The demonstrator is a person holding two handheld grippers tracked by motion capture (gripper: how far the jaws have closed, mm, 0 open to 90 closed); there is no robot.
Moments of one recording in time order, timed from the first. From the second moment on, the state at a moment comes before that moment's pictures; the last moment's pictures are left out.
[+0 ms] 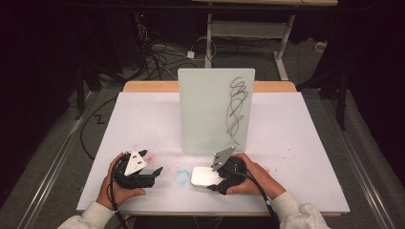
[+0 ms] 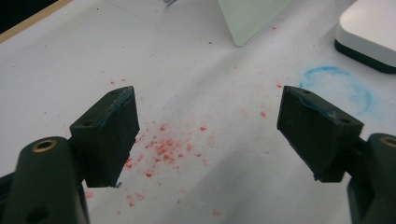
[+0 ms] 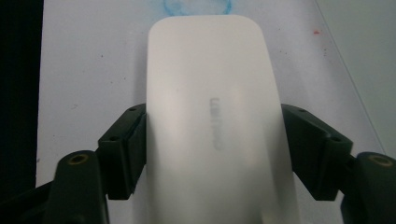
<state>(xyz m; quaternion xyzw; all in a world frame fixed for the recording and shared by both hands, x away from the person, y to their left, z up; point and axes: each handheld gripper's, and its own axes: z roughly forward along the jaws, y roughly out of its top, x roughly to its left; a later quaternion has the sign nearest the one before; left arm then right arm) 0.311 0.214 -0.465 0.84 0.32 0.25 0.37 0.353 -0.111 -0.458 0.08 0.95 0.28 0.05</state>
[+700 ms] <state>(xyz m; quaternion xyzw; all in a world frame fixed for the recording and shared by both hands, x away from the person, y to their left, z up) 0.310 0.214 -0.464 0.84 0.31 0.25 0.37 0.346 -0.135 -0.433 0.11 0.93 0.33 0.13</state>
